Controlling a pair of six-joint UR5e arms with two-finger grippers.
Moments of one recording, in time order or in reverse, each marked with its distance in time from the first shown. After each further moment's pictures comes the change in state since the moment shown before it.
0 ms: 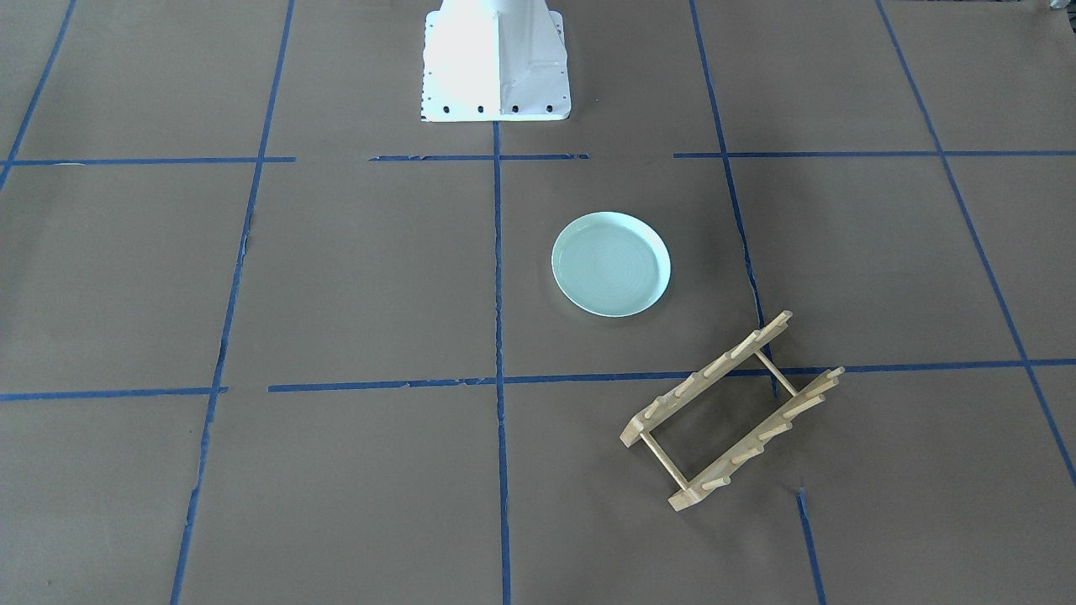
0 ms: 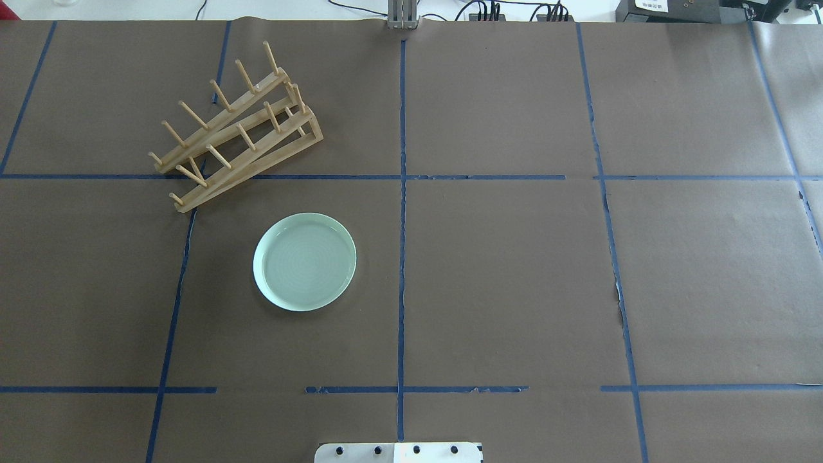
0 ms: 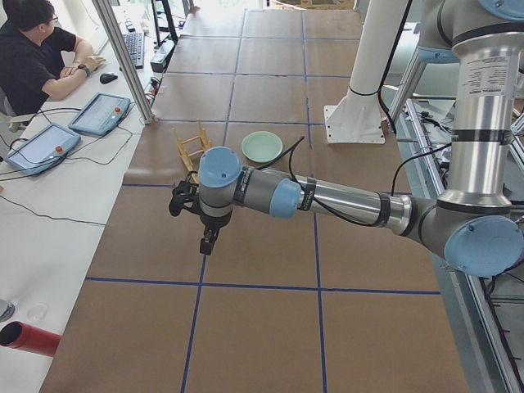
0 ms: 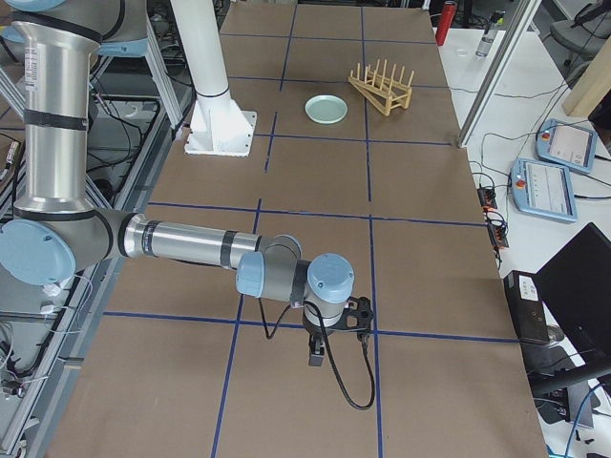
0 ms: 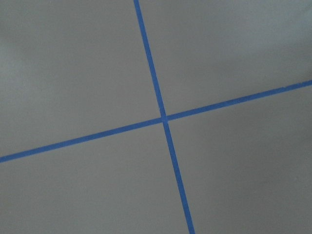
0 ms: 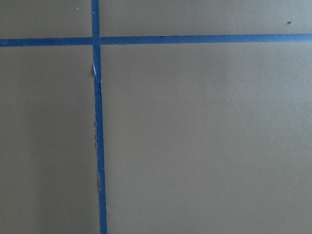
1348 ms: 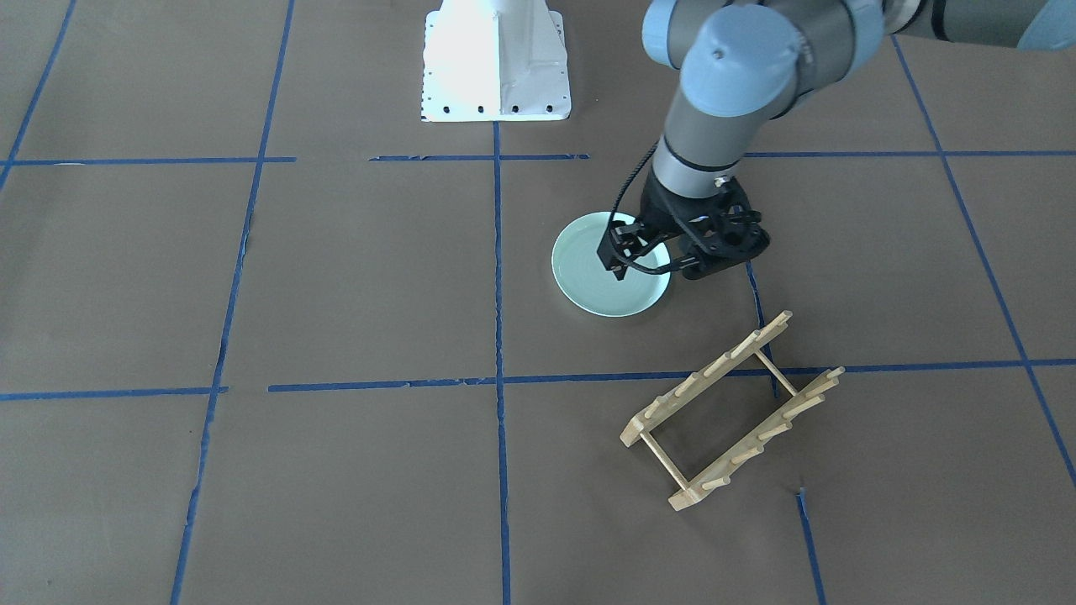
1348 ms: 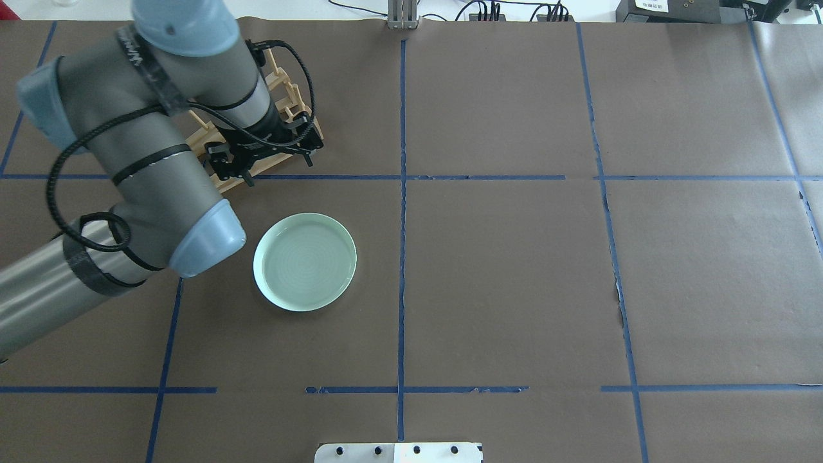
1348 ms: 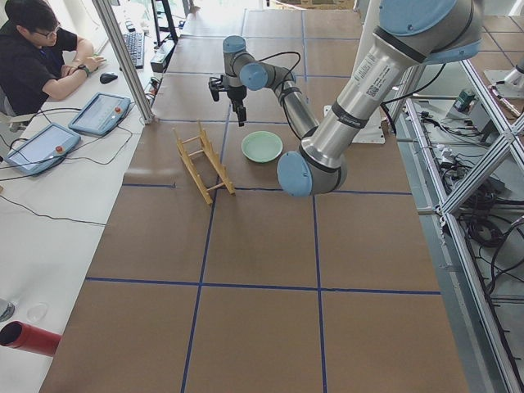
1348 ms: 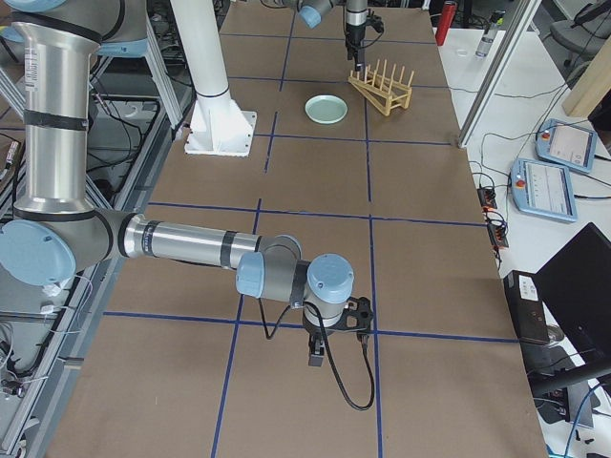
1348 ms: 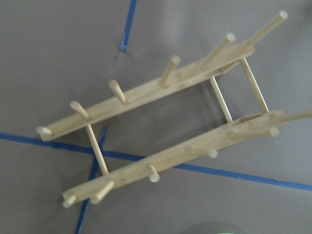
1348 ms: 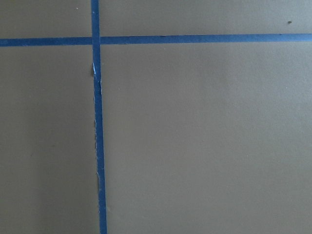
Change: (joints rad) left arm 0.808 -0.761 0.097 0.379 0.353 -1.283; right arm 0.000 0.000 0.000 0.000 0.000 0.000
